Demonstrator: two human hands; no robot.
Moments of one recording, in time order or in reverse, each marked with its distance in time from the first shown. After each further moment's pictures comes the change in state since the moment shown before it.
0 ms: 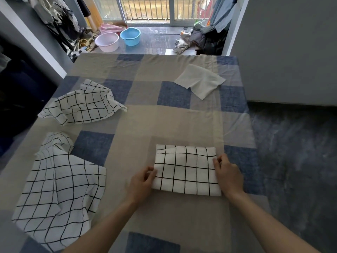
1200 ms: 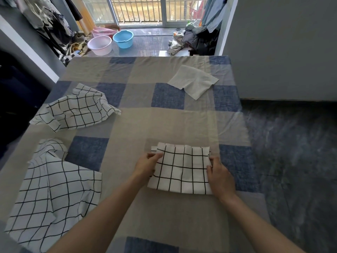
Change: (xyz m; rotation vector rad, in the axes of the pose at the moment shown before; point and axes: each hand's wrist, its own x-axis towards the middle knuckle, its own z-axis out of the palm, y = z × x) left_hand 0.061 0.042 0.020 -0.264 -0.034 -0.356; right_hand -0.014 -0.010 0.005 0.034 -0.031 -0.036
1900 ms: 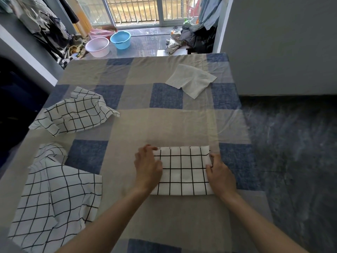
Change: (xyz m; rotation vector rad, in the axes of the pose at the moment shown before) left_hand -0.014 -0.010 0.008 0.706 0.293 0.670; right_hand 0.002 -0.001 -0.002 0.028 0.004 0.008
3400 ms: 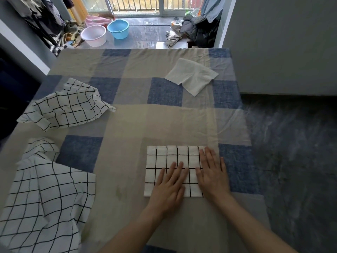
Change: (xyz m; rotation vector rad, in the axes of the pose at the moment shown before) left_hand -0.059 0.000 0.065 0.306 -0.370 0.476; right_hand 0.008 0.013 0.028 -0.349 -0.089 -0.195
